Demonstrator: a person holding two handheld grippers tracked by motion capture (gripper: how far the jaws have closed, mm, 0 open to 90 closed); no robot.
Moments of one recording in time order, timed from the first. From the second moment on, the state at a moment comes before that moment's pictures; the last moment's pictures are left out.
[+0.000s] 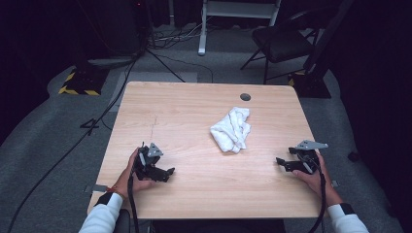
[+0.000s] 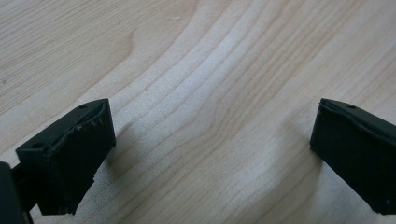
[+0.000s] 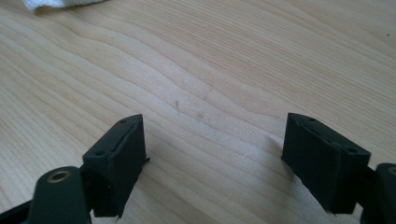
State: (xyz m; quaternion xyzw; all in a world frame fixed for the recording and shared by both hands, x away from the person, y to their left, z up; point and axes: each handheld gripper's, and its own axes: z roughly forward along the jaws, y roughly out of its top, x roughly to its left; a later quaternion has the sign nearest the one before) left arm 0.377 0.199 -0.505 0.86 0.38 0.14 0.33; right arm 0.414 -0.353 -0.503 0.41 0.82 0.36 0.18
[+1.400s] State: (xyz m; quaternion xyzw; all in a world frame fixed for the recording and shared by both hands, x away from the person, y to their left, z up) left arm 0.393 0.183 -0.504 0.87 0.33 0.12 0.34; right arm 0.443 -0.236 -0.472 0.28 0.86 0.40 0.16
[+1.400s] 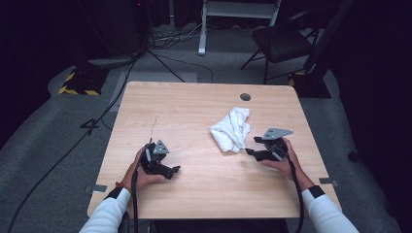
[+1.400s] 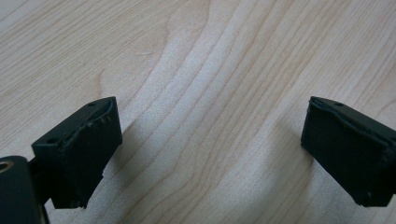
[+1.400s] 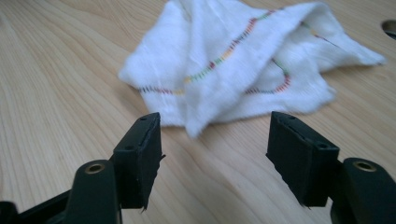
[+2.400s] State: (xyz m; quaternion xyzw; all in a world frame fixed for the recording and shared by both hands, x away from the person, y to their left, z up) left arm 0.394 0.180 -0.503 0.87 0.34 0.12 0.34; right arm 0.447 -0.192 -0.492 0.22 0.89 0.37 0.14
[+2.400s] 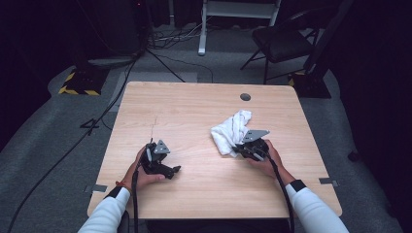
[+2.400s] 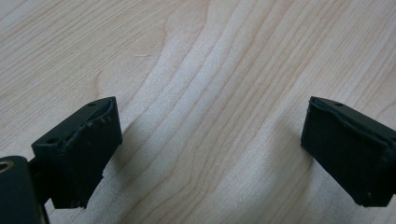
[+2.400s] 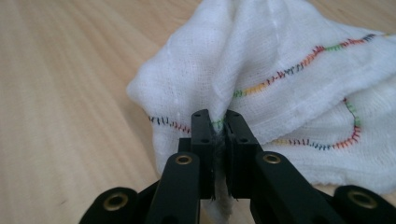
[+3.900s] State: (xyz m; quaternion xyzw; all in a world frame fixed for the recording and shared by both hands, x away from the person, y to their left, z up) left arm 0.403 0.049 -0.450 0.88 0.20 0.11 0.42; right arm 0.434 -0.267 -0.479 0.29 0.87 0.37 0.16
